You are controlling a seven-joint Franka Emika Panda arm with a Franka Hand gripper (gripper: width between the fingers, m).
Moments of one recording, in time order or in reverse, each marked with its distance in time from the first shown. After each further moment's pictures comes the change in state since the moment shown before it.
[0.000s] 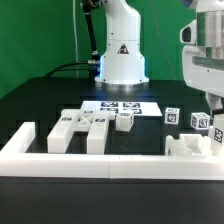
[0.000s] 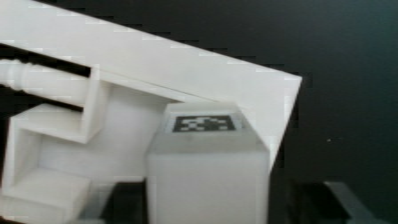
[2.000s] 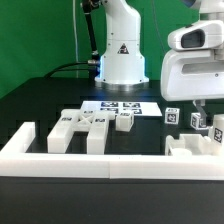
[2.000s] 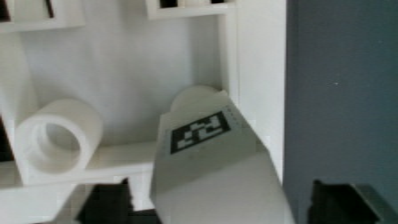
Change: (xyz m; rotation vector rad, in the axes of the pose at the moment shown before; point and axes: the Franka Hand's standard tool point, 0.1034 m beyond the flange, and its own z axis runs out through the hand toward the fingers) arm -0.003 0.001 0.001 -0.021 -0.006 -1.209
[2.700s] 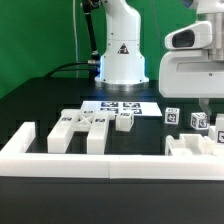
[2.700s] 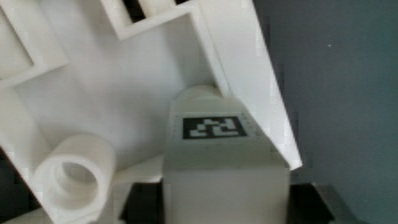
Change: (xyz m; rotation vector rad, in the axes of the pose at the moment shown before) arm 0.001 0.002 0.000 0.013 0.002 0.454
